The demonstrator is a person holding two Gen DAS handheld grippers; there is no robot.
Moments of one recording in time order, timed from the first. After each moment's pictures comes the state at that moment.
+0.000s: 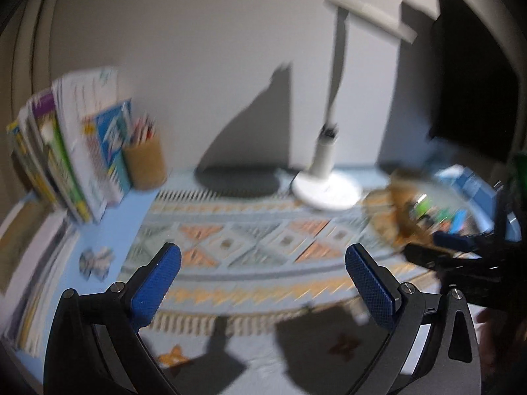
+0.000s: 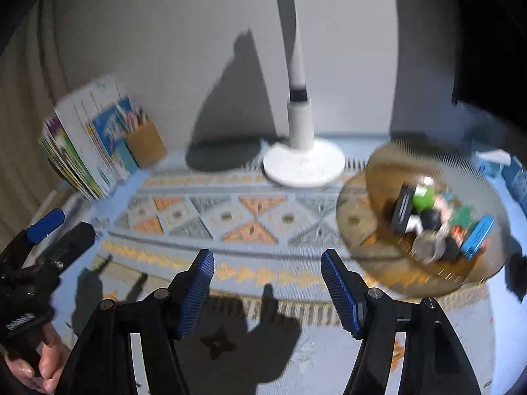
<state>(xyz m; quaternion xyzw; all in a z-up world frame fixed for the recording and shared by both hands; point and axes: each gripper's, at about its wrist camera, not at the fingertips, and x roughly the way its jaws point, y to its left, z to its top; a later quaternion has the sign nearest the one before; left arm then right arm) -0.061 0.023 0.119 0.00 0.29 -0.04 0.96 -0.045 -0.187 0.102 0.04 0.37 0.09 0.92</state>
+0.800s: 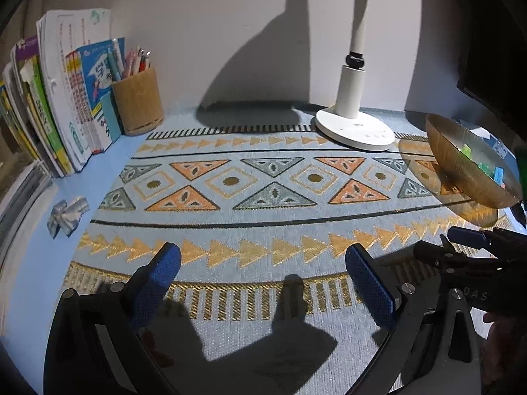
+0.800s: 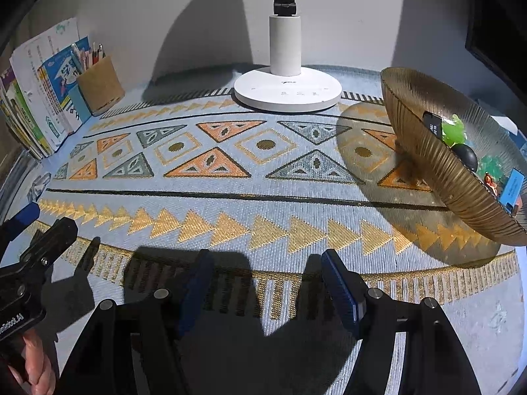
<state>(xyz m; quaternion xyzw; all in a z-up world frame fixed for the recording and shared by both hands) -0.036 0.026 0.038 0.01 0.35 -0.04 0.94 -0.009 -0.181 0.003 0.01 0.44 0.04 0.90</state>
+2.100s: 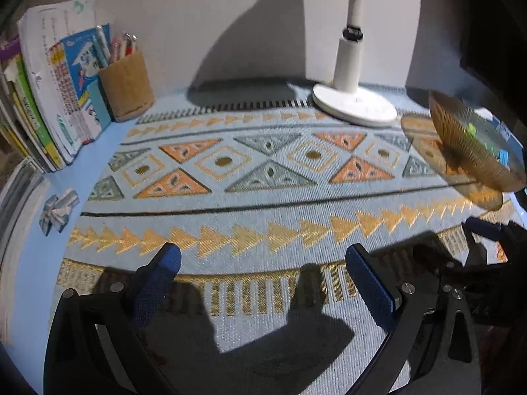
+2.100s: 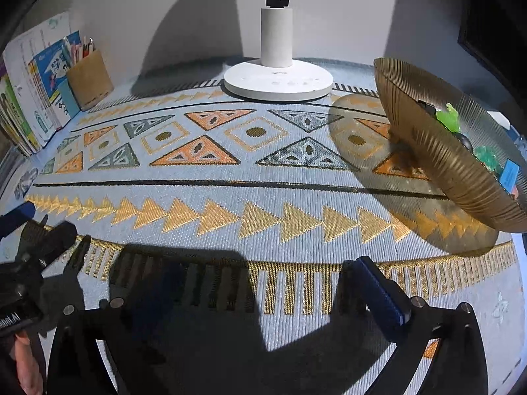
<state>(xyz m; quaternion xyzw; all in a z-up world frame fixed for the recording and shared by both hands) -0.024 0.022 0.027 0.02 0.39 -0.04 0.92 -0.013 -0.182 -0.010 0.00 0.44 0.02 0.90</state>
